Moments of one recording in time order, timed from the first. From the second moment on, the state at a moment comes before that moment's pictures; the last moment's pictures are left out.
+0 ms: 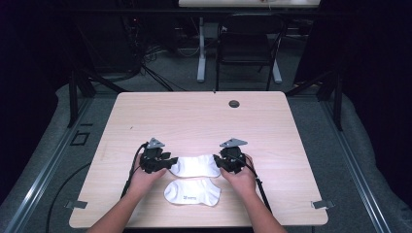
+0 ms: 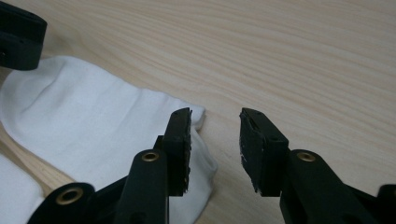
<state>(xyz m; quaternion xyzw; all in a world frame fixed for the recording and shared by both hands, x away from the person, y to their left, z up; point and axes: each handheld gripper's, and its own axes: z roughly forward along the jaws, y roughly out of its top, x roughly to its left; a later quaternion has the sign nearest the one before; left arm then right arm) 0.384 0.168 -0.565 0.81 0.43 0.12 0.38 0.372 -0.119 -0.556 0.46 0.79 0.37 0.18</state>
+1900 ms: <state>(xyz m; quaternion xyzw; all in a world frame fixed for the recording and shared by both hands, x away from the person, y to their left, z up) 0.370 0.173 -0.546 0.82 0.40 0.13 0.40 0.360 -0.115 -0.540 0.45 0.79 0.40 0.14</state>
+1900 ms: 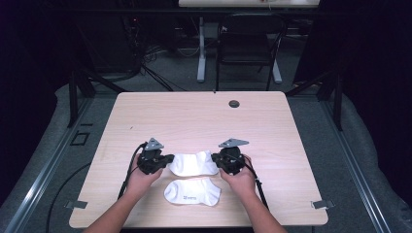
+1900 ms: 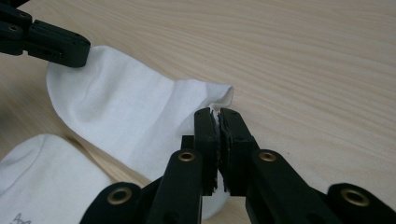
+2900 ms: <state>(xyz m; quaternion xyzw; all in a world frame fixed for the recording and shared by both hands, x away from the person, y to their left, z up) 0.297 0.188 -0.530 0.83 0.36 0.10 0.42 0.281 -0.123 -0.526 0.40 0.80 0.42 0.11</state>
